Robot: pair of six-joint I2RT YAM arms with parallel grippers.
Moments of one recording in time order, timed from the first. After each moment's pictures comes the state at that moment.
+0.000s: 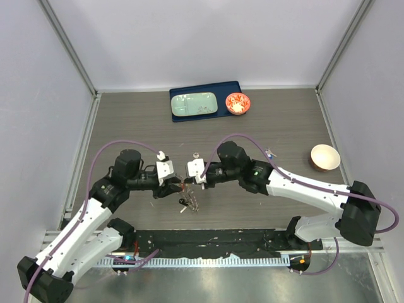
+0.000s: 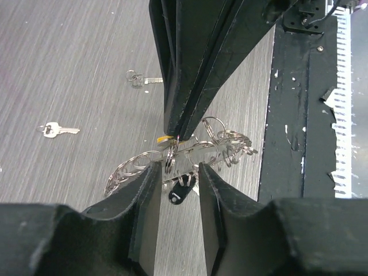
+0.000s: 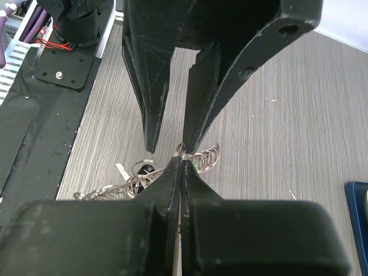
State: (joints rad) left arm -0.50 0.73 0.67 -0.49 0.76 0.43; right arm 1.00 1.30 0.93 -0.01 -0.54 -0.56
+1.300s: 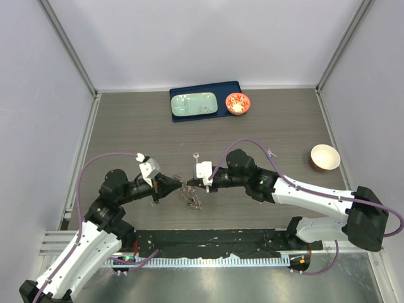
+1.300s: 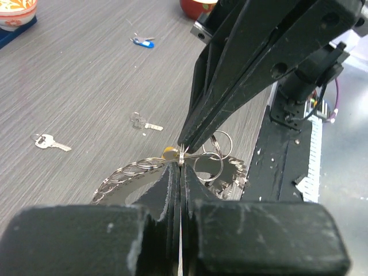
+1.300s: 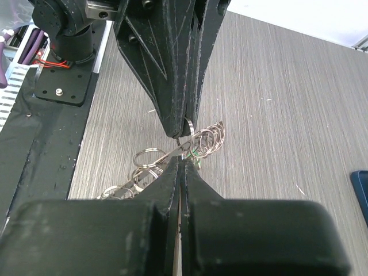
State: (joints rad) left arm -0.50 0.45 0.44 -0.14 0.67 -0.08; right arm 1.01 1.21 0.78 0.17 -0.49 -0.45
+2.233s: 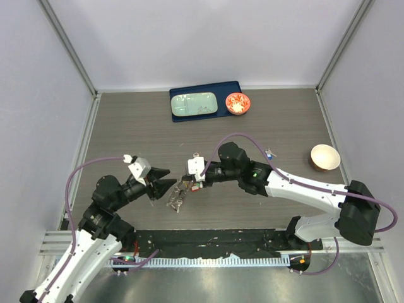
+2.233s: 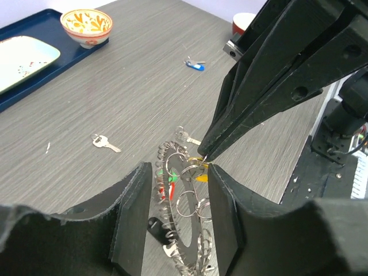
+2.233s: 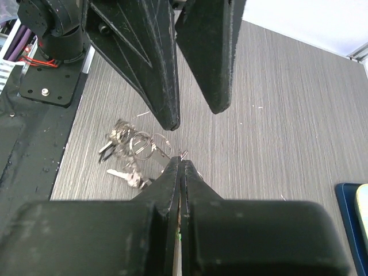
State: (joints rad) left arm -0.50 0.31 0.41 -0.13 0.45 -0.13; right arm 1.01 1.30 0.89 0.12 -0.51 -0.50
